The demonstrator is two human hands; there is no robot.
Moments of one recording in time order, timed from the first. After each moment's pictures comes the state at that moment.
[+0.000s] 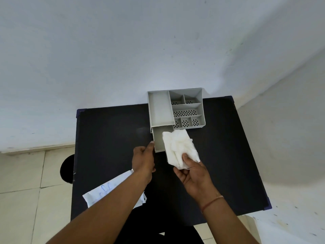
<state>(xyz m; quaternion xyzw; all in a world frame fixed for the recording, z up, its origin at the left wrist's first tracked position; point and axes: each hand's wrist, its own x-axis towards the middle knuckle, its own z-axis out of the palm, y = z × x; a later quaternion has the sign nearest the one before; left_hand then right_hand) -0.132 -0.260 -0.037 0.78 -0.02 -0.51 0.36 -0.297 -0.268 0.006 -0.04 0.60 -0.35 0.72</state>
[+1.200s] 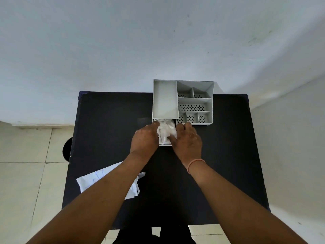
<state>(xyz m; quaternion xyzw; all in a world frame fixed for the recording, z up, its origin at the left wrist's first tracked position) -0.121 -0.301 -0.059 0.80 -0.55 -0.19 0.16 -0.274 -0.358 -0.054 -0.81 0.58 0.01 0.14</state>
